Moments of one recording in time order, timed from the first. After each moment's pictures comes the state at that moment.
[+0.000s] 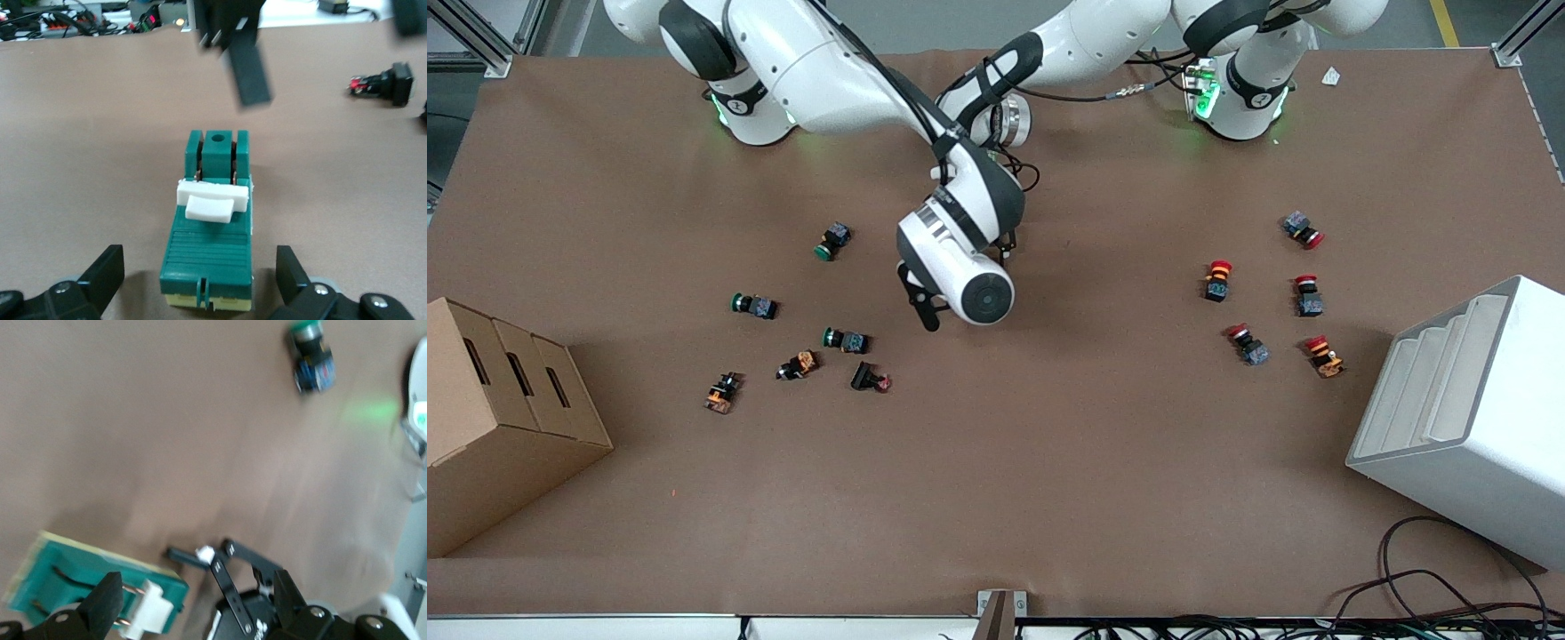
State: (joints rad) left arm -0.86 0.88 -0.47 -1.79 1.72 1.91 -2.42; right arm 0.71 0.85 -0.02 -1.19 0.18 1.48 1.68
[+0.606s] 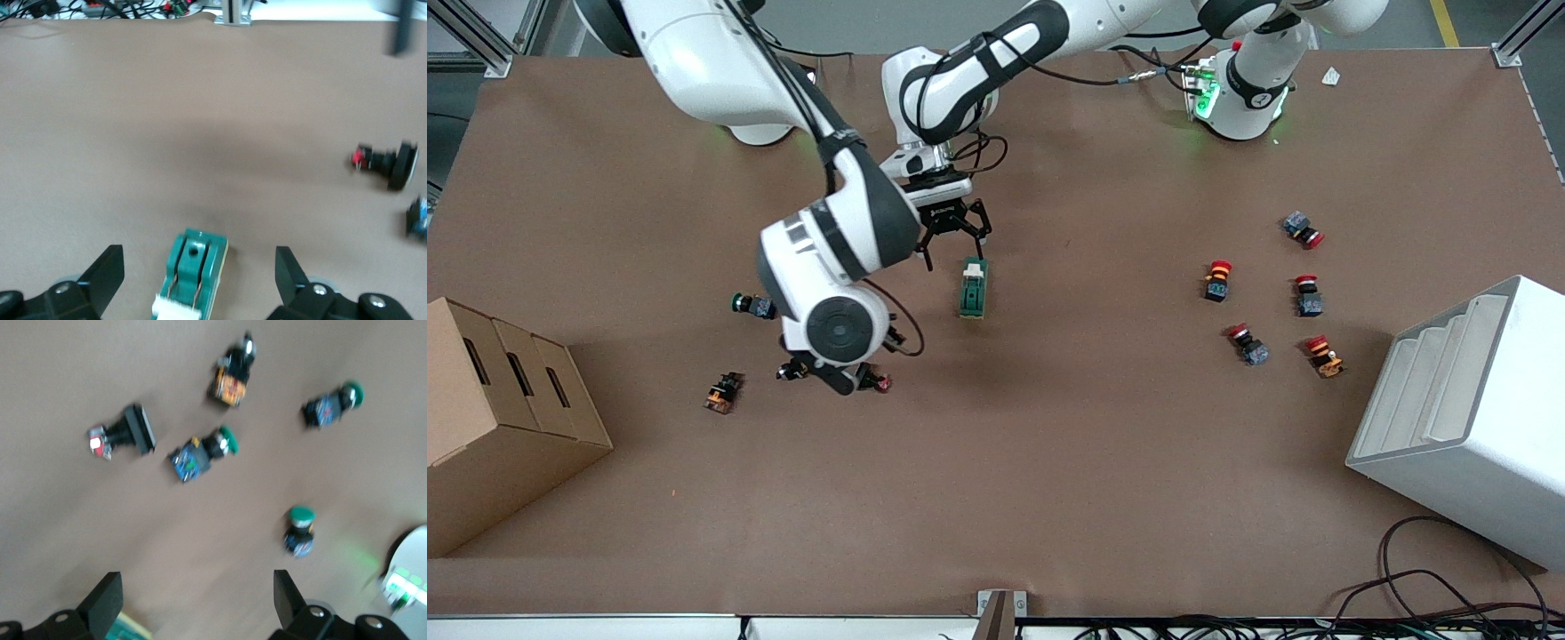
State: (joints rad) left arm -0.82 0.76 -0.49 -1.50 1.24 1.91 -2.01; right arm 0.48 0.67 -0.03 -1.23 0.05 1.48 1.07
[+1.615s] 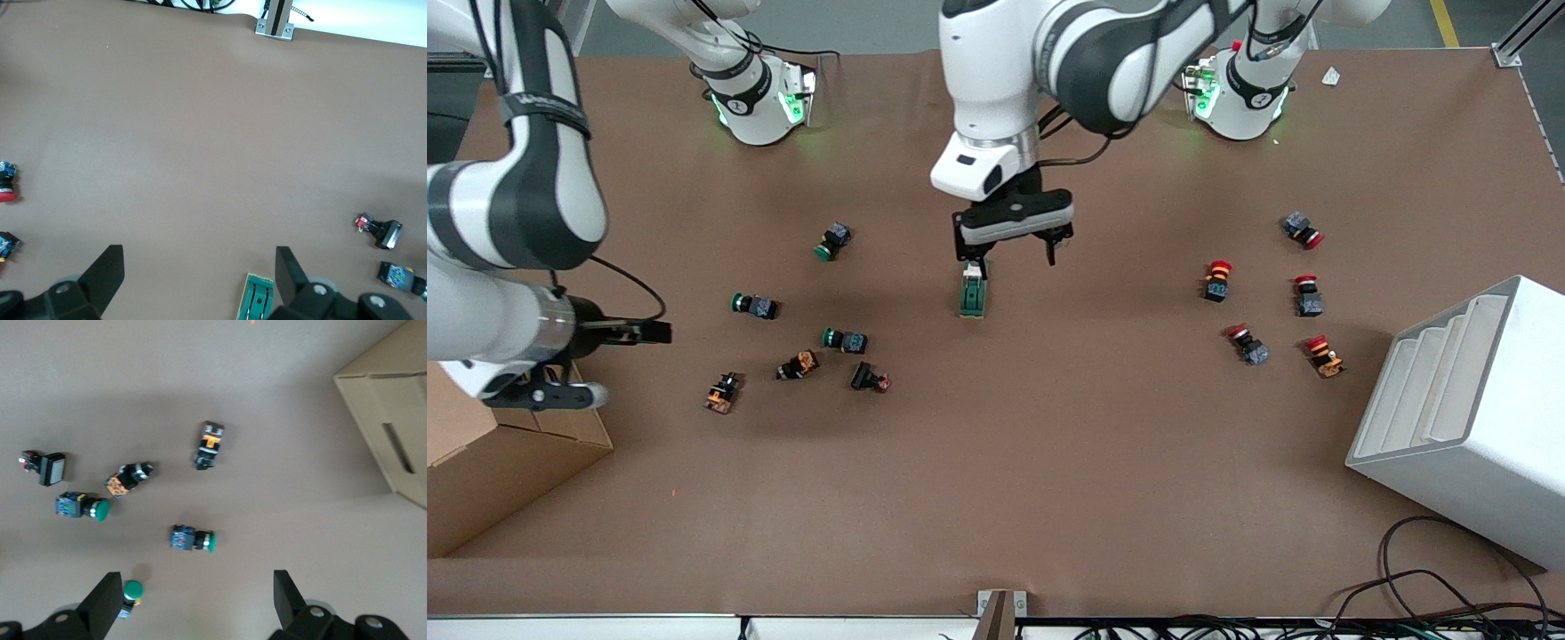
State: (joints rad) left arm -0.46 0.41 -0.49 -1.41 0.53 1.90 -1.25; right arm 0.04 0.38 -0.03 -1.40 -0.01 1.56 0.02
